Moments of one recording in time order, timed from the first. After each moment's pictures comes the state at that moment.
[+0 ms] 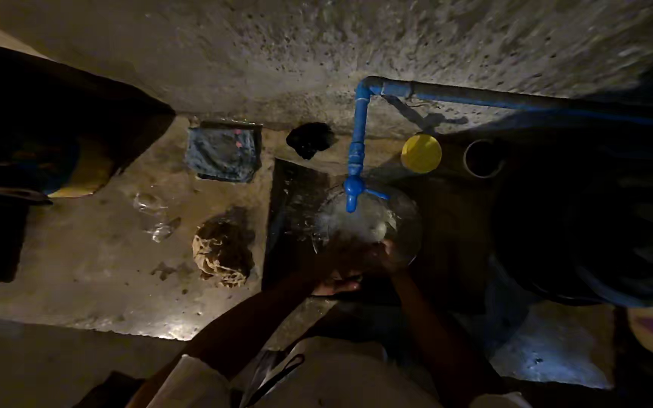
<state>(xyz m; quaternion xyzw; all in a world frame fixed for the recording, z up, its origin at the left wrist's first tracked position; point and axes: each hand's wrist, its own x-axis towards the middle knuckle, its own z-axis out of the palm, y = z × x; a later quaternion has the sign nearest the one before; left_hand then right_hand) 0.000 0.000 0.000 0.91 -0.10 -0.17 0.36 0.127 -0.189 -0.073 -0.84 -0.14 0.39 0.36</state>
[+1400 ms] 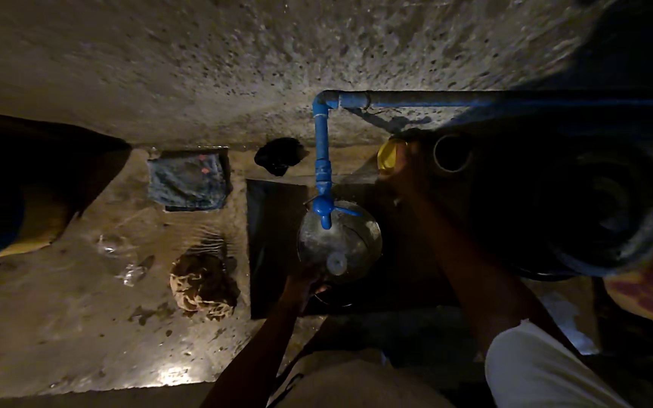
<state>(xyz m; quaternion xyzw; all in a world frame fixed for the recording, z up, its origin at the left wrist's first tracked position) -0.023 -0.016 -0.039 0.38 0.55 -0.13 0.73 0.321 -0.118 -0.014 -0.95 -0.22 0.13 0.16</state>
